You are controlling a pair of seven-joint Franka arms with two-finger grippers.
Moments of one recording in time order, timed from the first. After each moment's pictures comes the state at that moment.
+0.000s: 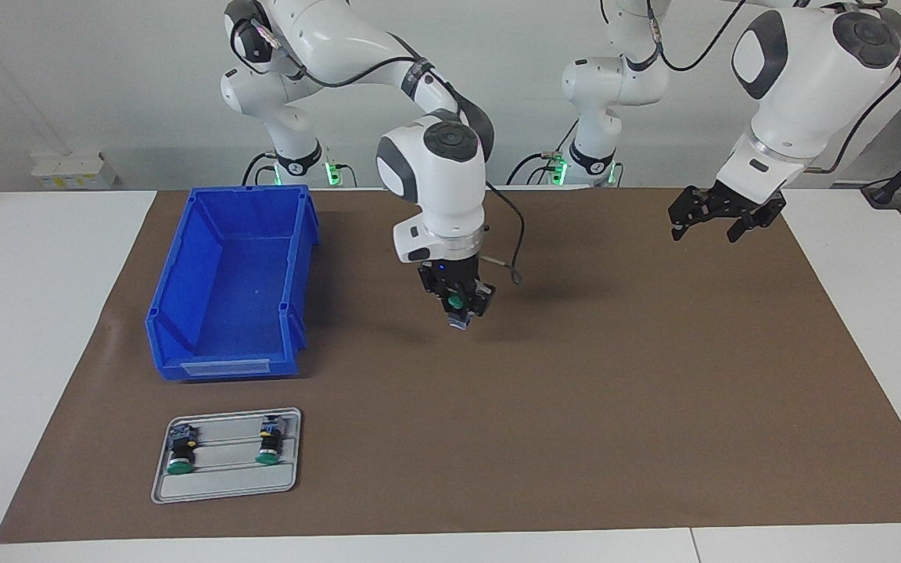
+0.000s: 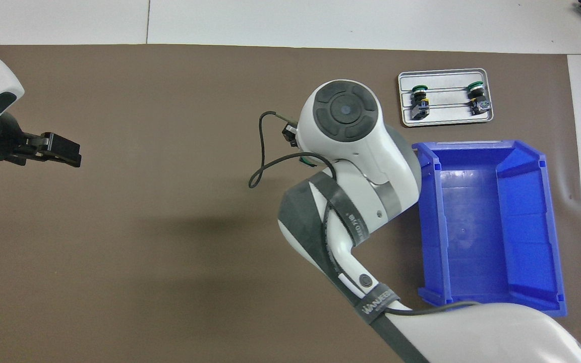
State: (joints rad) left arm -0.11 0.06 0.02 -1.59 -0.03 1.60 0.02; right arm 0.42 0.36 0.05 -1.50 -0.07 1.93 1.02
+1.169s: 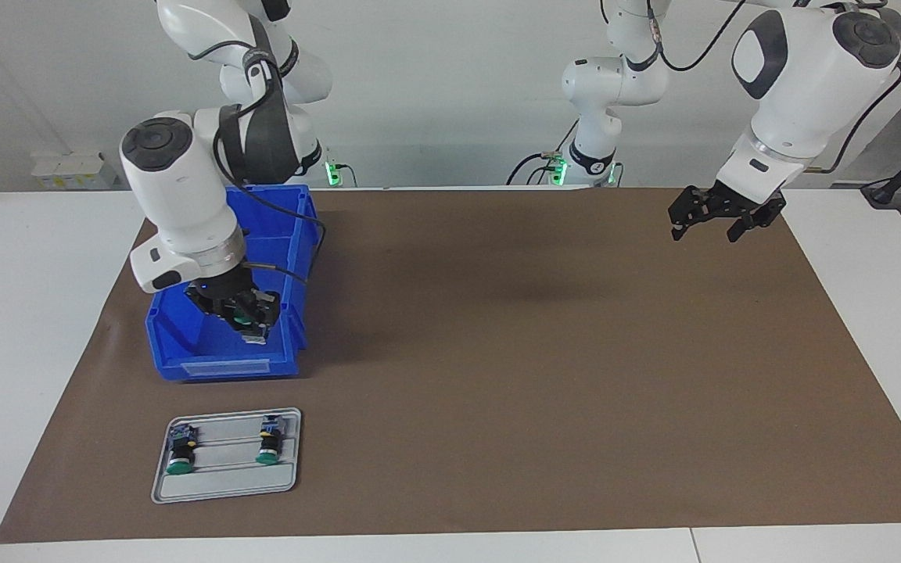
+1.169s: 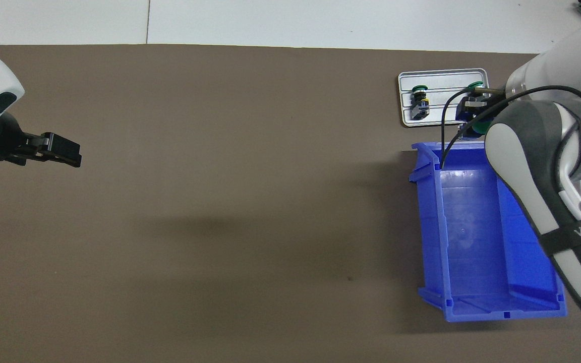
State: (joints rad) left arm -0.11 0.06 0.02 -1.59 -0.03 1.60 0.02; right arm 0.00 0.29 0.05 -1.55 -0.06 1.89 0.24
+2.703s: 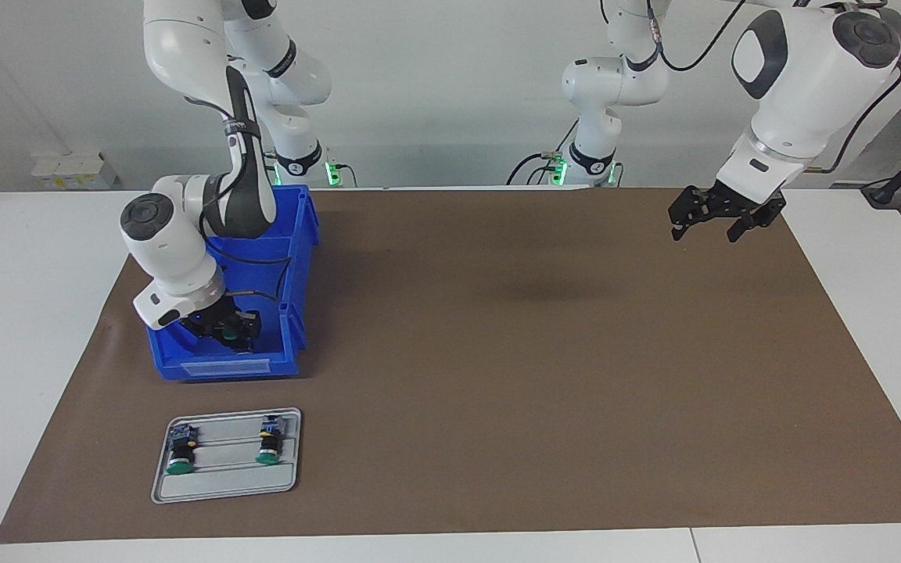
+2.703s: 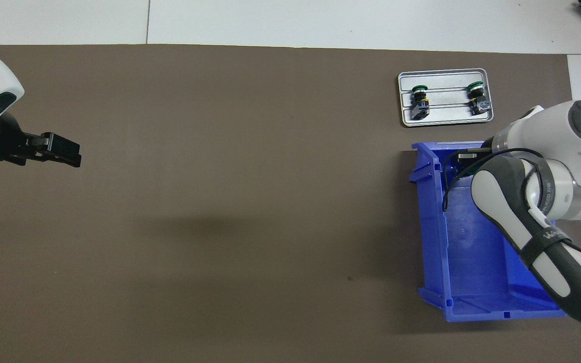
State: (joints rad) left arm -0.11 0.06 0.03 -1.59 -0.03 1.60 0.02; right arm -0.09 0.26 0.06 -1.97 -0.02 2.25 0.03
